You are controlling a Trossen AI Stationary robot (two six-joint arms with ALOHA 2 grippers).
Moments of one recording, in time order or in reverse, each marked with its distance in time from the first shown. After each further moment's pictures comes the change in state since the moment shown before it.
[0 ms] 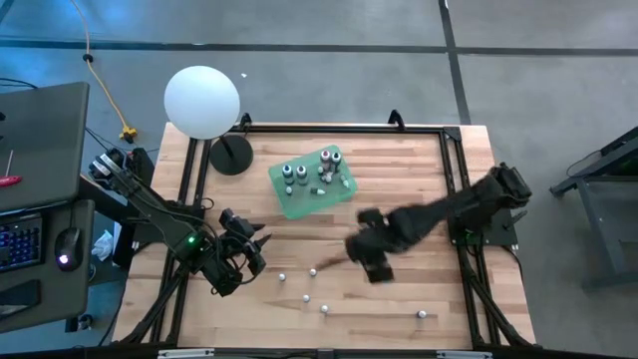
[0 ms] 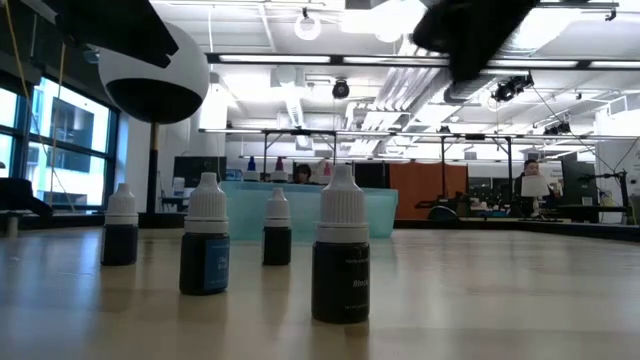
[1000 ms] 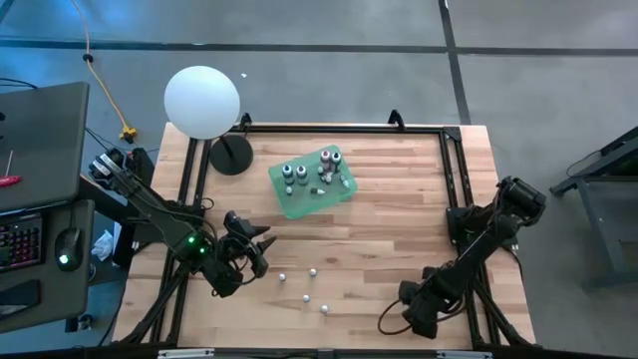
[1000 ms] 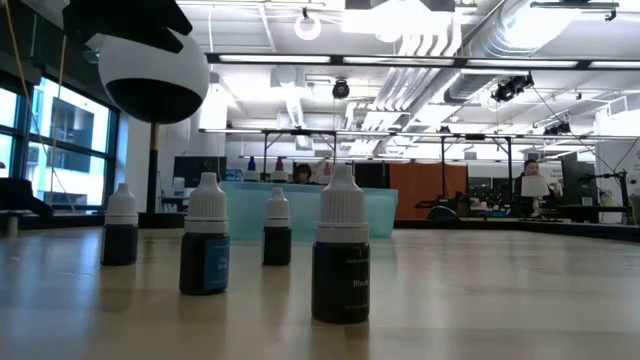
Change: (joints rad) left arm 0.000 0.000 0.000 0.130 -0.030 0.029; right arm 0.500 -0.008 -0.526 0.392 -0.299 1.012
